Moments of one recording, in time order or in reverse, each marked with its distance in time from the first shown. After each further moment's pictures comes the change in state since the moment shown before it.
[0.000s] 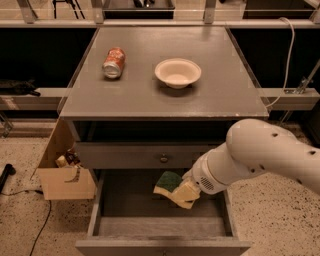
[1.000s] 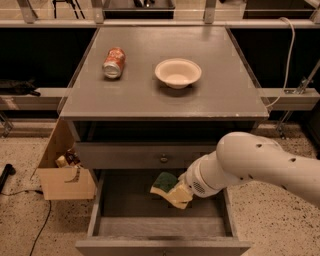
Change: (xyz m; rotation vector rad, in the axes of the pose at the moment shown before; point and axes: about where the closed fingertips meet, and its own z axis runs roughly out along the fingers) arm -0.001 -0.012 0.035 0.048 -0.032 0.013
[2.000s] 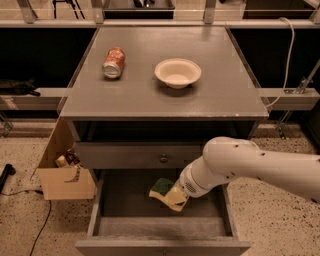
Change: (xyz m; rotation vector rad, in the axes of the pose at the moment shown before) arm 0.014 -0.015 0.056 -0.038 0.065 0.049
